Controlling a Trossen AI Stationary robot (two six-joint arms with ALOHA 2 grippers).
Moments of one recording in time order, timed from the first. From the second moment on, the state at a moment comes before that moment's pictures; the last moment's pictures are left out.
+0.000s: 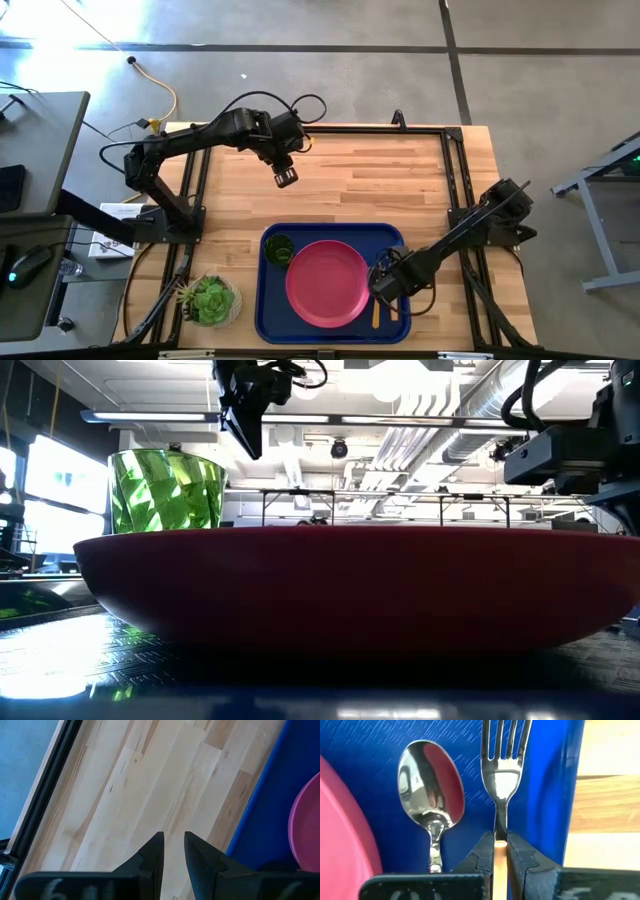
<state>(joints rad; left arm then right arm) 0.32 1.64 1.64 -1.22 -0.09 -0.07 0.61 1.77 1.08 -0.82 0.01 2.19</state>
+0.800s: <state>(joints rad) 0.32 1.64 1.64 -1.22 -0.09 -0.05 0.61 1.79 1.08 -0.78 -0.02 2.20</state>
